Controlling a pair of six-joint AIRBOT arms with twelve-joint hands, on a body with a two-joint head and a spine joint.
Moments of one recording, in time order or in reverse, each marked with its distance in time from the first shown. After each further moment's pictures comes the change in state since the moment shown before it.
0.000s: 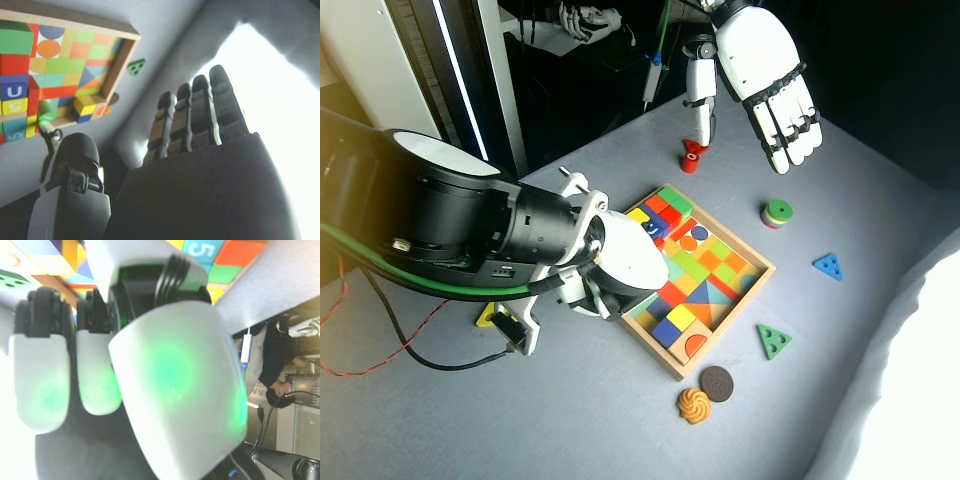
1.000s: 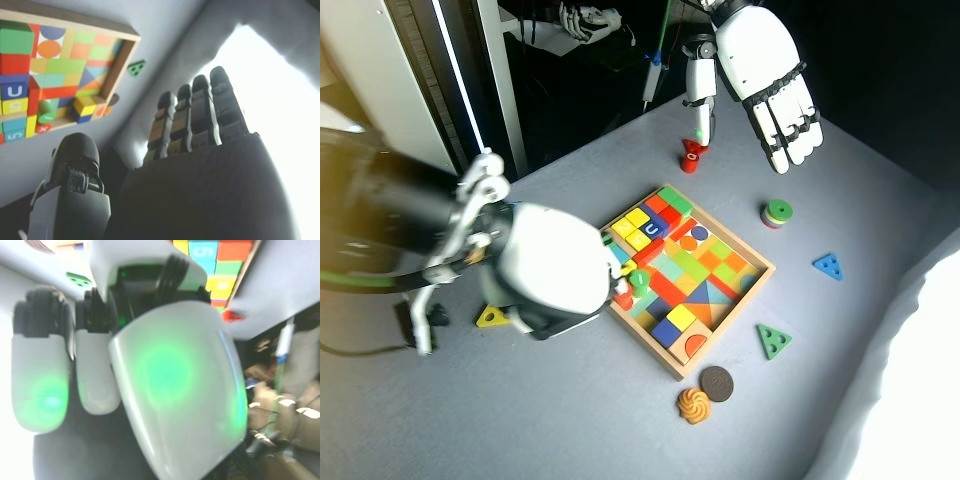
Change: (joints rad) left arm -0.013 -0.002 -0.002 -0.021 -0.015 0.018; right arm -0.049 0.282 -0.265 0.014 -0.369 0.153
